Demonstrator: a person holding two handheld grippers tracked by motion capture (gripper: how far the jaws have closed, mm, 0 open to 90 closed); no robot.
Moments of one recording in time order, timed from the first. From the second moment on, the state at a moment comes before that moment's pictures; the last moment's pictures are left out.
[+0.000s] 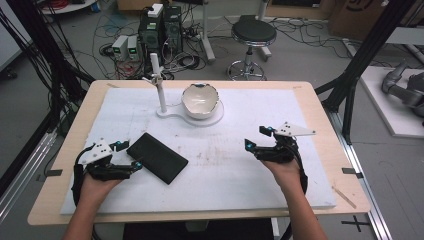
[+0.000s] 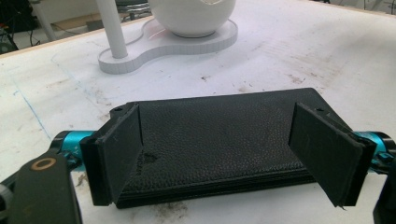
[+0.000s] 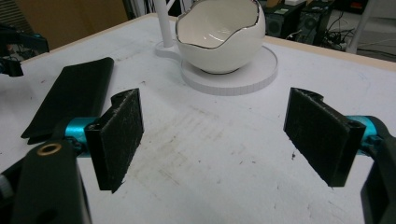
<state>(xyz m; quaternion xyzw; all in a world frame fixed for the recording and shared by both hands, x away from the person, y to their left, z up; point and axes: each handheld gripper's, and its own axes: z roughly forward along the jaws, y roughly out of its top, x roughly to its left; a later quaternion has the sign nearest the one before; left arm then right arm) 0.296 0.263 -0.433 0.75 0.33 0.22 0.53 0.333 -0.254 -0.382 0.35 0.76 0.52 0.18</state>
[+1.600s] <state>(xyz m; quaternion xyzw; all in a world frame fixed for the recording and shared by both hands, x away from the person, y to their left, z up) 0.286 0.276 -0.432 0.74 0.33 0.23 0.53 0.386 -0.091 -0.422 0.28 0.85 0.44 0.04</state>
